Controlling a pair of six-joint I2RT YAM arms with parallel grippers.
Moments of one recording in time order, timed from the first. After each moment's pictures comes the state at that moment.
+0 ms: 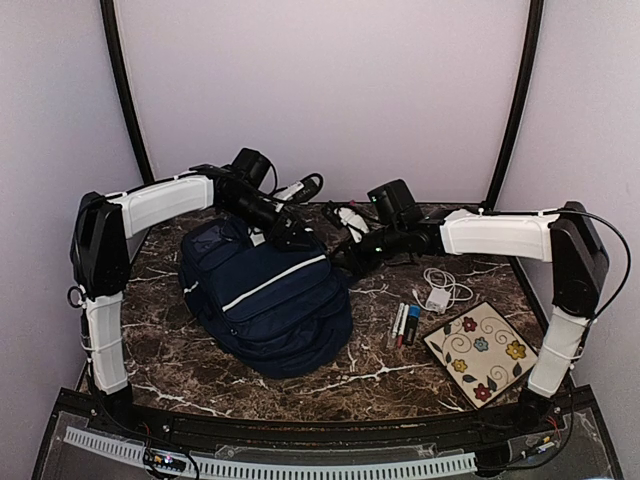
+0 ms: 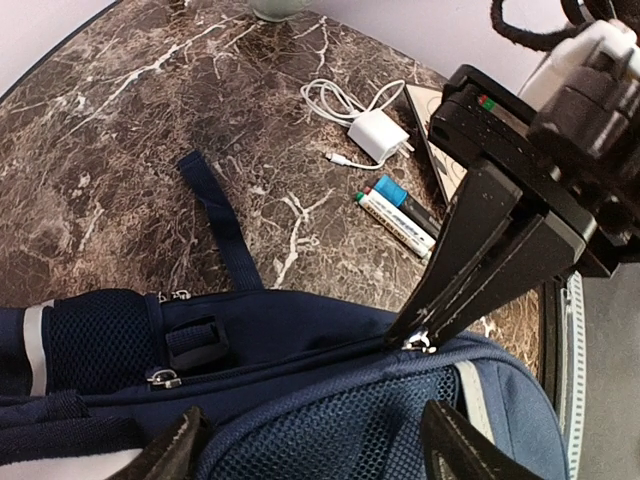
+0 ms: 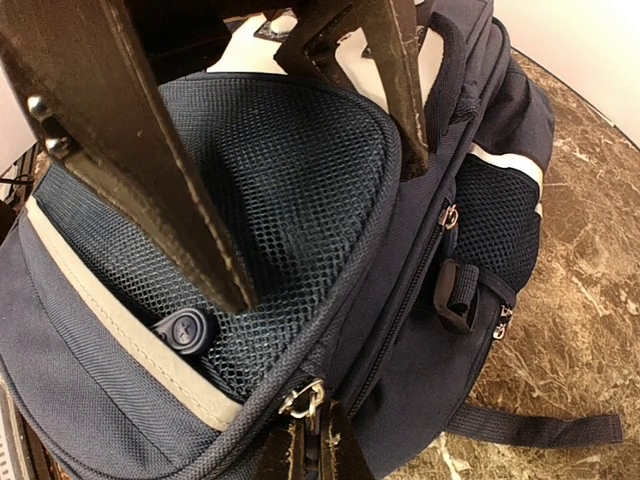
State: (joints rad) left arm -0.54 2.03 1.80 -0.73 0.73 0.33; right arm 0.75 1.81 1.32 -0.20 -0.39 -0.08
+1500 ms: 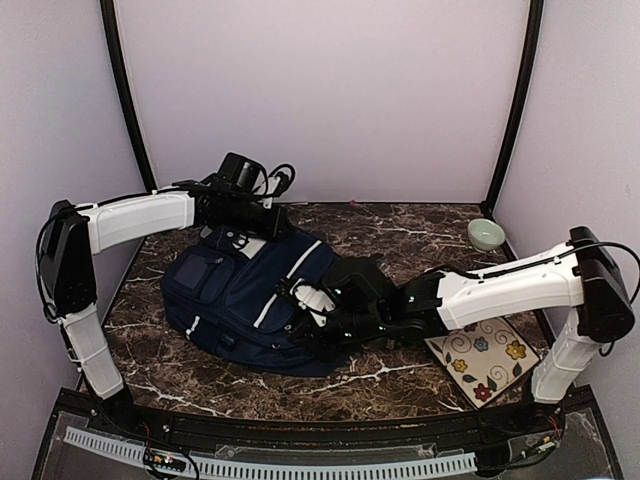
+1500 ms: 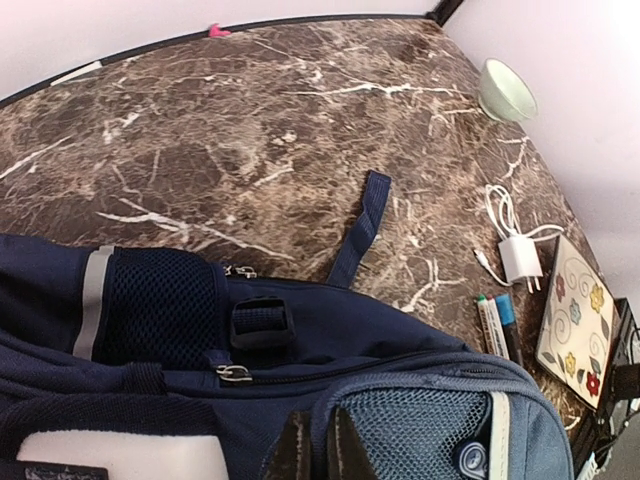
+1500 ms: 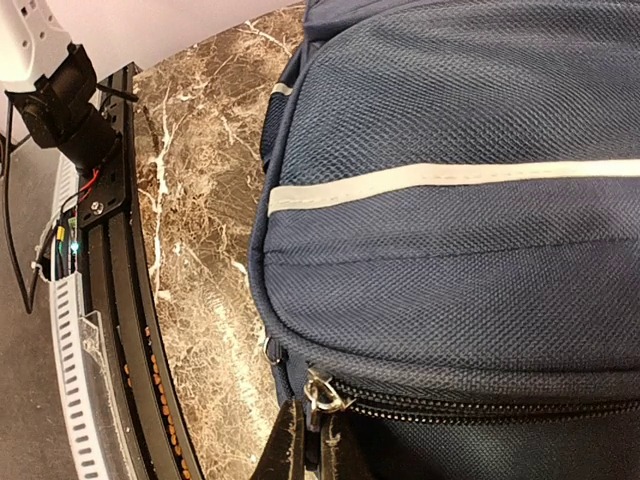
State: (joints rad) left arm -0.59 1.81 1.50 -0.41 0.22 -0.28; right arm 1.23 1.68 1.09 -0.07 -0.10 0.13
